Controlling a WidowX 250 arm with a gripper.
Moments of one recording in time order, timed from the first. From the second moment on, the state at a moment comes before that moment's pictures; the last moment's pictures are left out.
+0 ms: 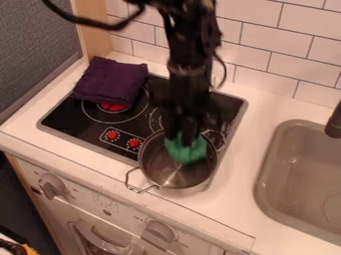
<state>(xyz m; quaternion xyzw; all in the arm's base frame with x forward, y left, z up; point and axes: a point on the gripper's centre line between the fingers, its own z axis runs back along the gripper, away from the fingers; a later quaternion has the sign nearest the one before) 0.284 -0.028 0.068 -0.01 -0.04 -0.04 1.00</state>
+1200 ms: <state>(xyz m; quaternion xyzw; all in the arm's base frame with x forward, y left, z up) 0.359 0.040 0.059 0.02 -0.02 0.05 1.00</state>
